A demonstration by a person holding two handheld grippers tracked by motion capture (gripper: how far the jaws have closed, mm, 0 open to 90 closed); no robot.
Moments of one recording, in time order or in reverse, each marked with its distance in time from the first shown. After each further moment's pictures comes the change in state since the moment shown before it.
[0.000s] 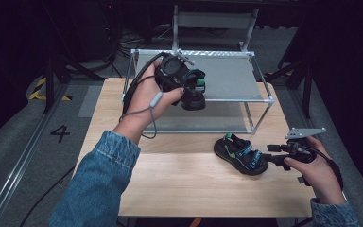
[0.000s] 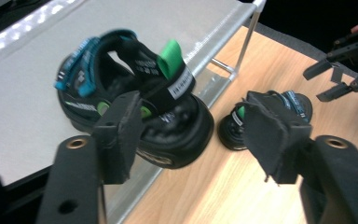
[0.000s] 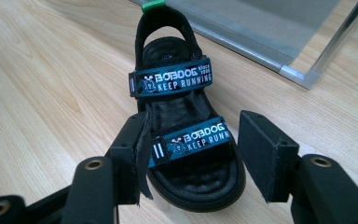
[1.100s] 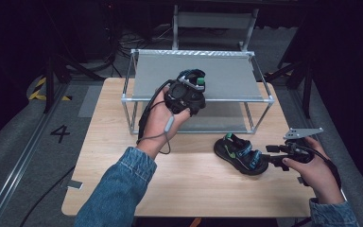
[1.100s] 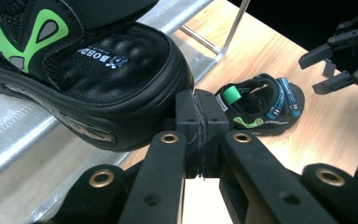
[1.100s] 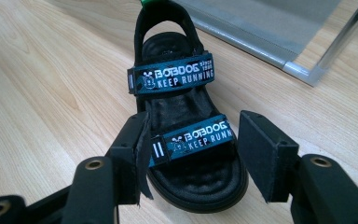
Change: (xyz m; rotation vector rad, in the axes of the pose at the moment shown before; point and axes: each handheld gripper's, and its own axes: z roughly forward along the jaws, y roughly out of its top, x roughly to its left) left arm -0.010 -0.034 0.056 0.031 -0.056 -0.118; right arm 0.000 -0.001 0.005 0.012 0.002 -0.004
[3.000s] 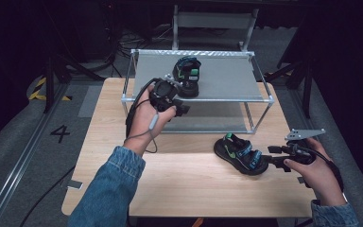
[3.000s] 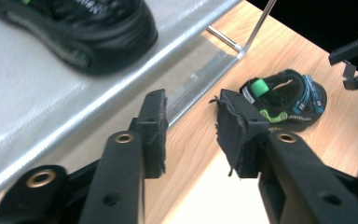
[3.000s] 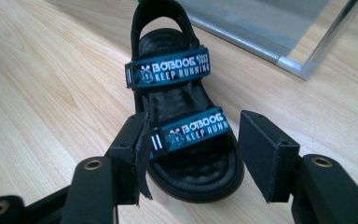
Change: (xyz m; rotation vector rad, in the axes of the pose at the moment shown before) left arm 0.029 -0.027 -0.019 -0.024 0.040 -0.020; right arm 0.004 0.000 -0.004 0.021 -0.031 -0.006
